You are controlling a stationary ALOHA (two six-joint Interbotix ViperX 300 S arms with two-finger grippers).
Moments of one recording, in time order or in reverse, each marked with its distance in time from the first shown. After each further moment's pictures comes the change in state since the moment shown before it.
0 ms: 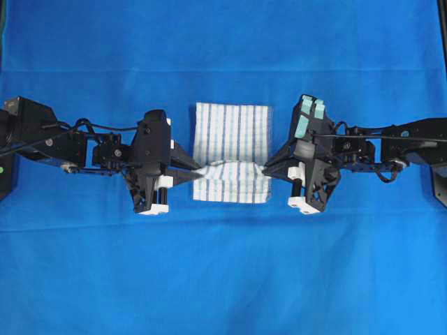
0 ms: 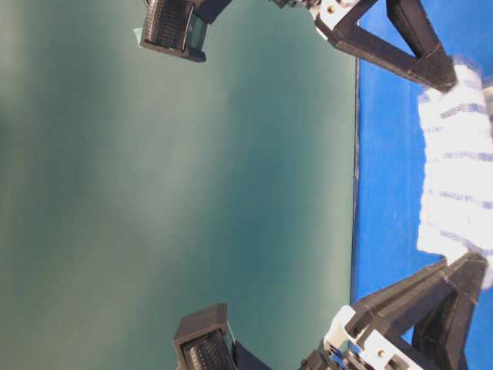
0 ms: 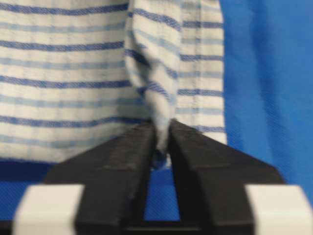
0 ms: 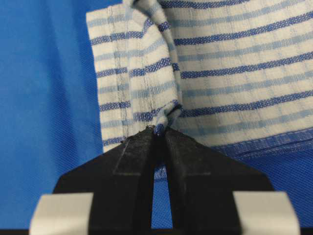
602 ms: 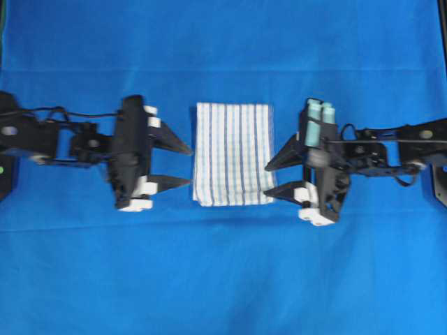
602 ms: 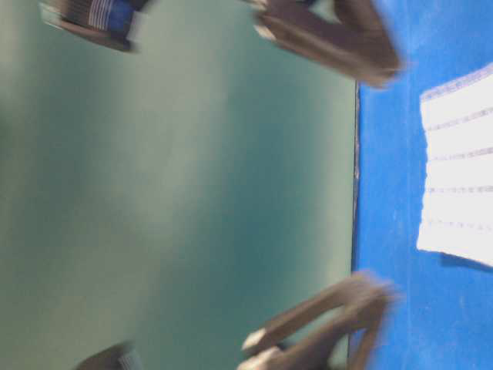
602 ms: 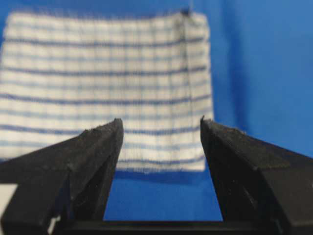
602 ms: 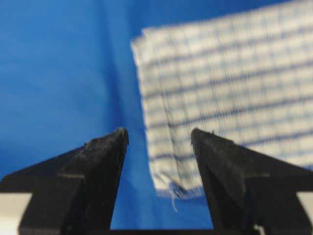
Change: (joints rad) left arm -0.003 -0.284 0.037 0.002 0.179 0.000; right arm 0.048 -0.169 -0.040 -0.031 0.141 -0.015
